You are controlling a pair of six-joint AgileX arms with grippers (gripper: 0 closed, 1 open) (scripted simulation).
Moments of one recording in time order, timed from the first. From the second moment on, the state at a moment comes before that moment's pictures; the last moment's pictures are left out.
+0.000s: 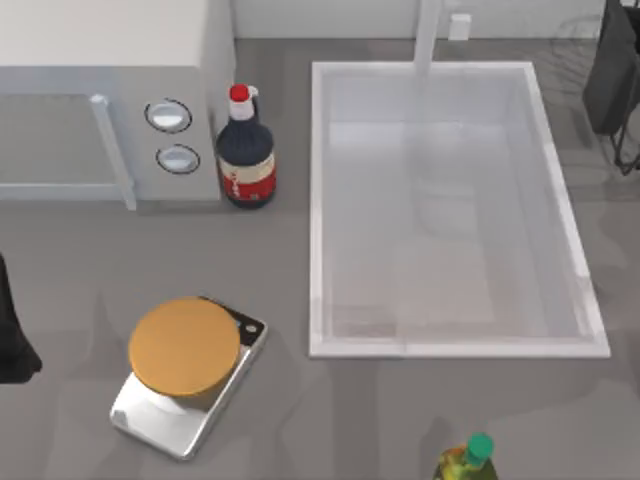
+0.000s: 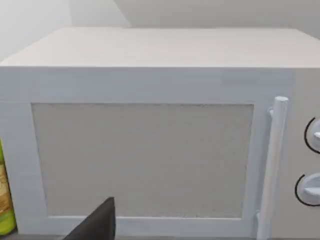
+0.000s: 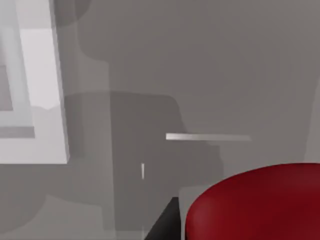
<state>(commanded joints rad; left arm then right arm) 0.00 0.00 0.00 0.00 0.00 0.00 -0.04 1.71 1.09 -0.94 0.00 -0.03</state>
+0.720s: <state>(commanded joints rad) 0.00 0.00 0.00 0.00 0.00 0.00 -0.04 1.72 1.06 -0.91 0.00 -0.03</state>
